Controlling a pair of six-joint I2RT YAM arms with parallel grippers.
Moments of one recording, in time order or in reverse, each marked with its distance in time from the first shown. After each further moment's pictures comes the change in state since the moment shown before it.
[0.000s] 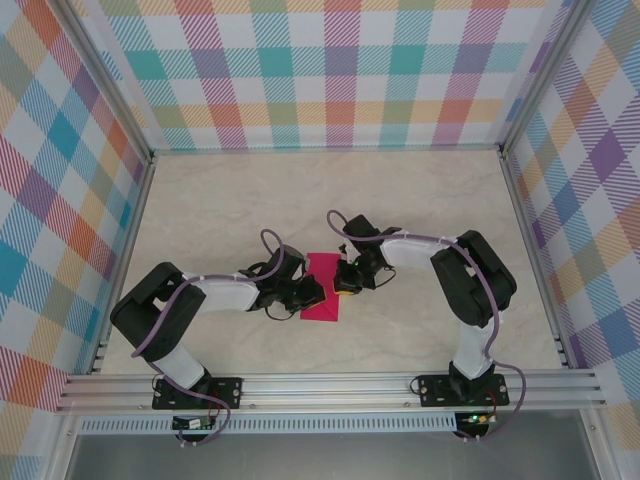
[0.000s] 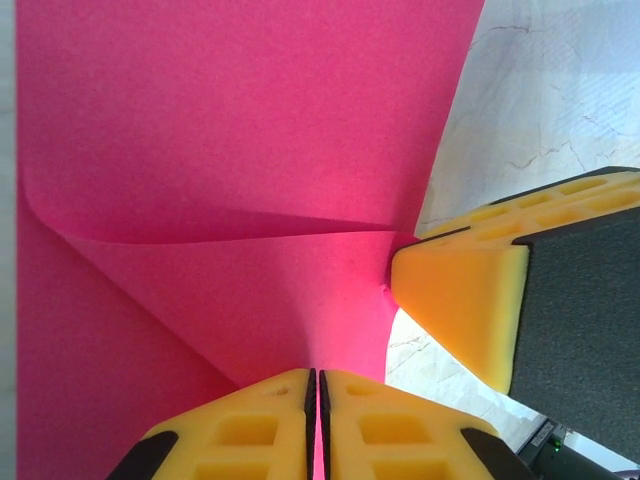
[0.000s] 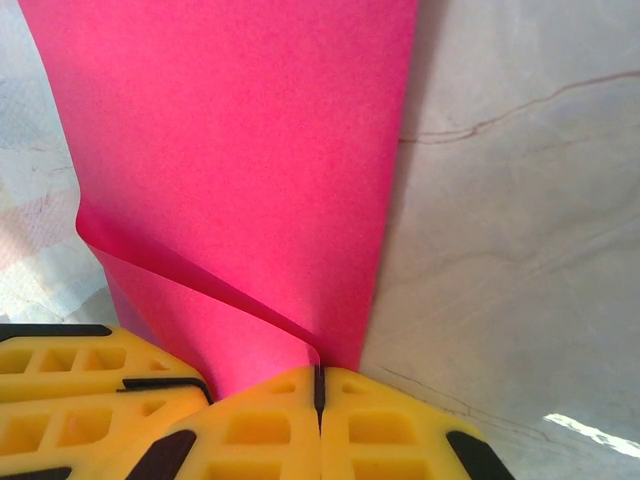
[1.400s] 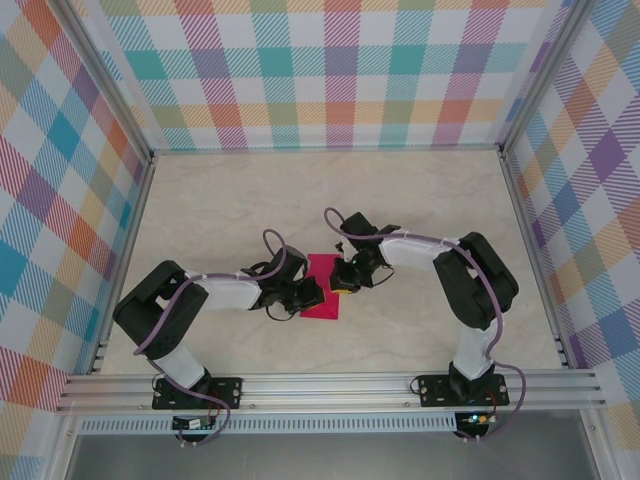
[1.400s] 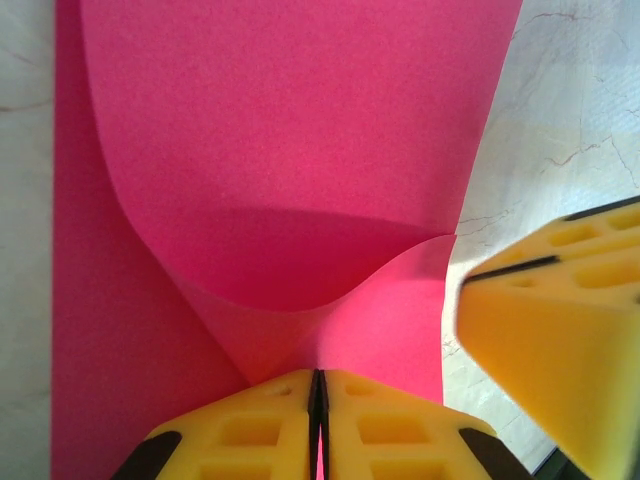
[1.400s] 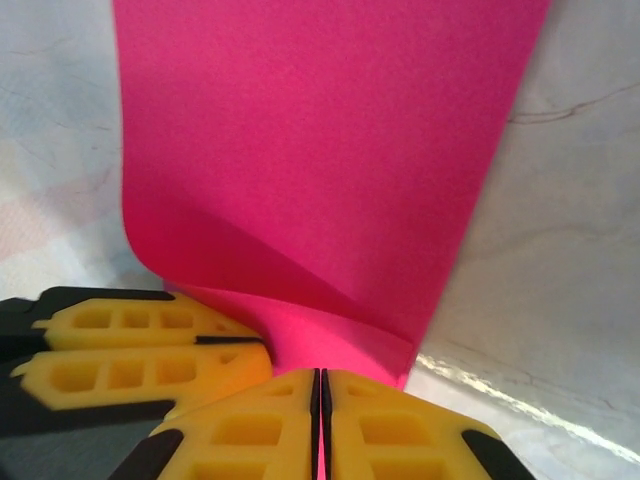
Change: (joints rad) left arm -0.007 0.018 0.019 -0.047 -0.024 0.025; right arm 0.012 -0.009 0.029 -0.029 -0.017 -0.007
